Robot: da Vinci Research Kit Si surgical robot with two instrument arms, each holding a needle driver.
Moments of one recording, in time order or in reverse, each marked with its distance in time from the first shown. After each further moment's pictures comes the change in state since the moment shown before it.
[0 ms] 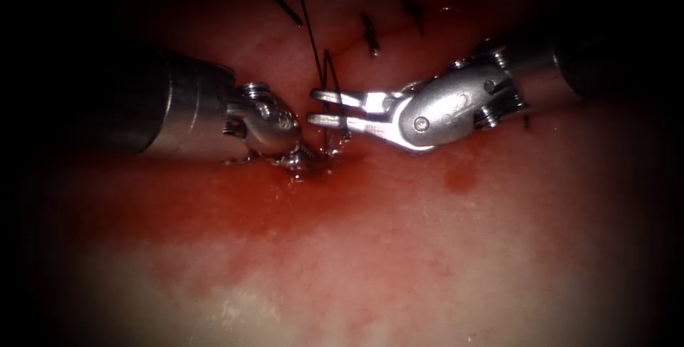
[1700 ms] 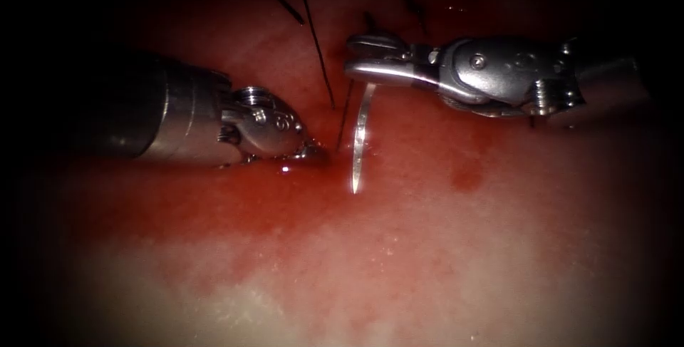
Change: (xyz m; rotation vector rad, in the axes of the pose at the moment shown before) right arm 0.007 0.006 -0.002 -0.049 0.185 0.379; left arm 0.000 -0.002 0.002 -0.007 0.050 0.072
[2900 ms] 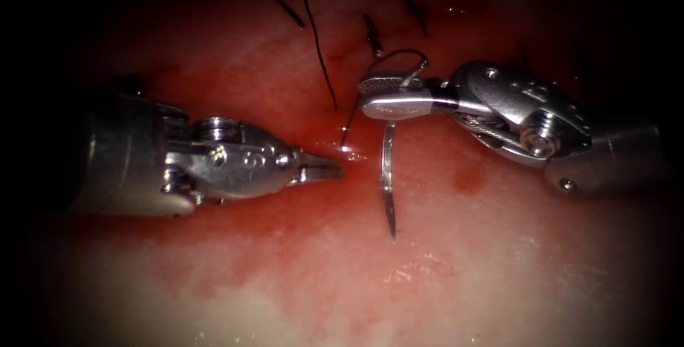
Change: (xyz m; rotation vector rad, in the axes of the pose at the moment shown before) right arm 0.000 0.000 -0.003 -0.018 -0.097 0.337; left arm 0.003 0.006 -0.007 0.170 0.273 0.072
